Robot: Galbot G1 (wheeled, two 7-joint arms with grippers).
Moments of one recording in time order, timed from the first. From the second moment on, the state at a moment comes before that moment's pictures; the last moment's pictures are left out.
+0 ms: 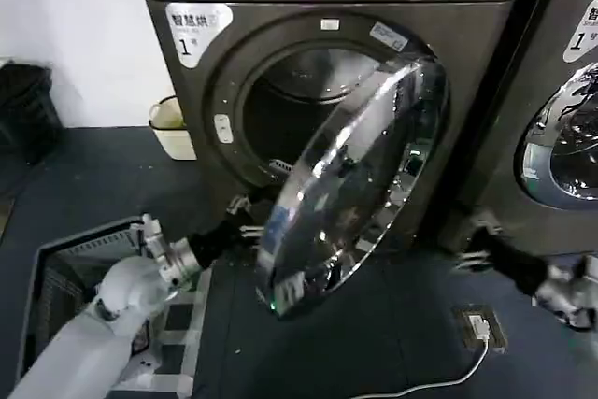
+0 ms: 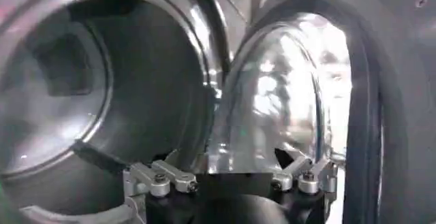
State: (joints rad) left arm 0.96 -0.92 -0.21 -1.89 -0.86 0.15 0.59; right arm -1.29 1.17 1.11 1.85 0.63 -0.04 -0.97
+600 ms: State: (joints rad) left arm 0.85 -1.00 0.03 -1.86 -0.81 0.14 0.61; right arm -1.45 1.23 1.49 1.90 0.57 -0.06 -0.43
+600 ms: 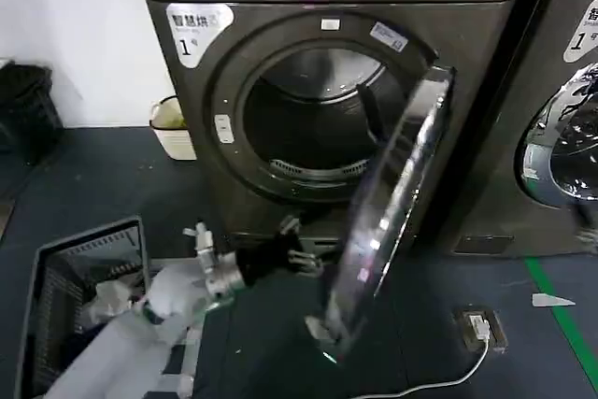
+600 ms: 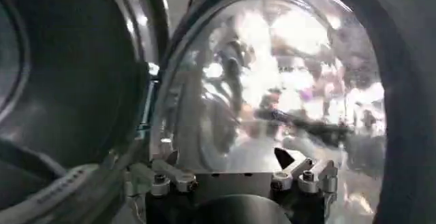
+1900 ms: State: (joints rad) left arm 0.36 -1.46 0.56 -1.45 -0.72 -0.02 0.43; right arm -1.61 1.08 2.14 1.68 0.63 -0.14 -0.18
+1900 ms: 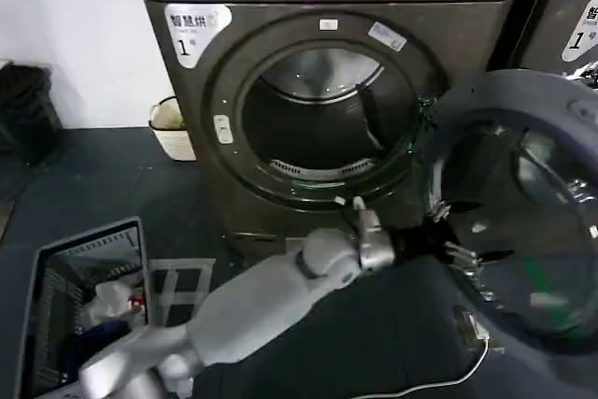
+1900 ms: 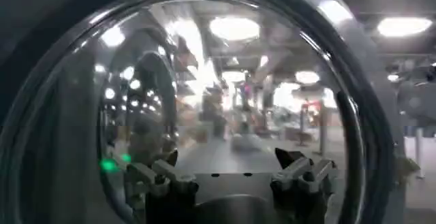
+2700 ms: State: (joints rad) left arm 0.25 -1.61 0.59 -1.20 -0.58 -0.12 0.33; right arm -1.62 1.10 2.16 1.71 0.65 -0.14 -0.19
